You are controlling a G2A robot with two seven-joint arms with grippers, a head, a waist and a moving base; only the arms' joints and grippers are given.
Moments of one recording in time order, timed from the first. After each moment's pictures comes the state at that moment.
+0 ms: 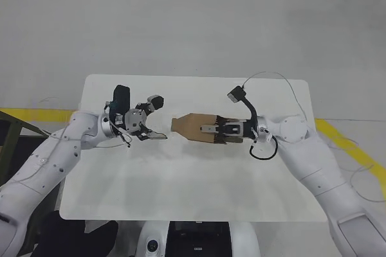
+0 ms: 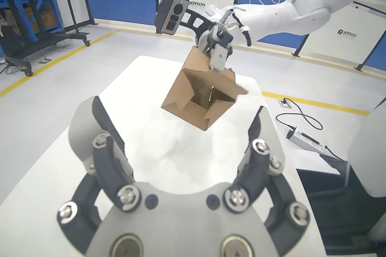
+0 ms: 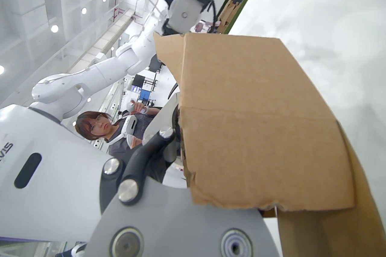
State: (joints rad) left arm 0.87 -0.71 -0.79 -1.36 1.01 -1.01 0.56; right arm -0.80 -1.18 0.87 -1.20 0.40 -0.53 1.09
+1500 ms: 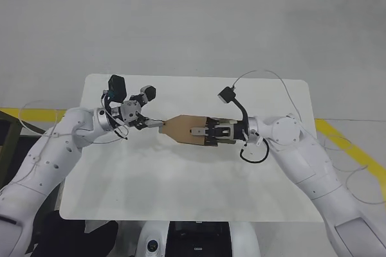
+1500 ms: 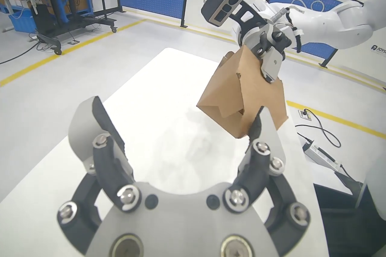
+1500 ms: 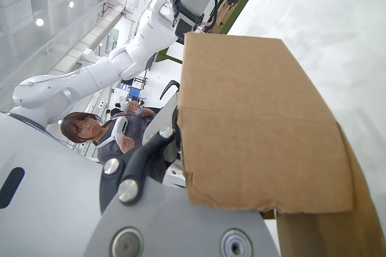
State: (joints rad) left arm 0.91 -0.77 -0.93 -1.32 0.83 -0.99 0.27; right arm -0.82 -1.20 0.87 -1.32 0.32 -0.49 1.05
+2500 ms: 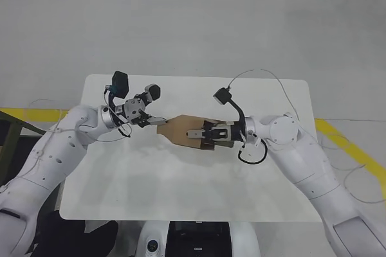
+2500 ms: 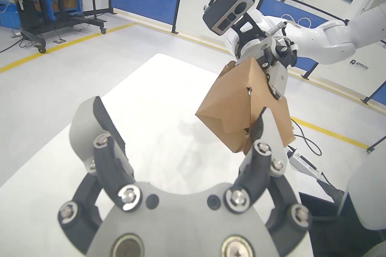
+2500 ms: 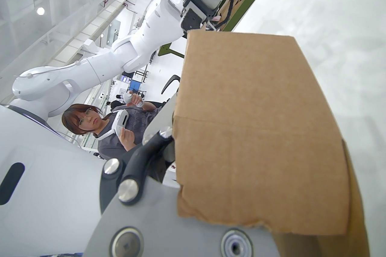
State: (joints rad) left arm 0.85 -0.78 -0.85 -1.28 0.71 -1.01 0.23; right arm -0.82 -1.21 0.86 -1.35 0.32 -0.49 1.08
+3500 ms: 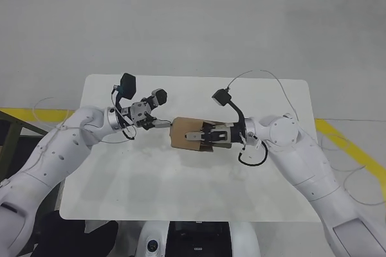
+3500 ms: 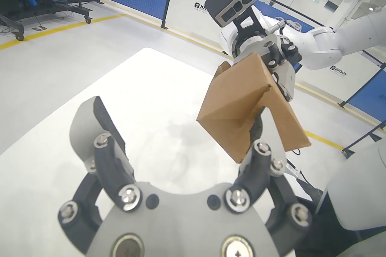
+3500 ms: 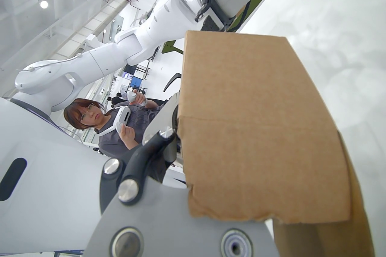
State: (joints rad) left arm 0.77 -0.77 -0.69 -1.27 0.60 -1.01 0.22; right arm -0.84 -1.21 0.88 -1.38 0.33 -0.50 1.09
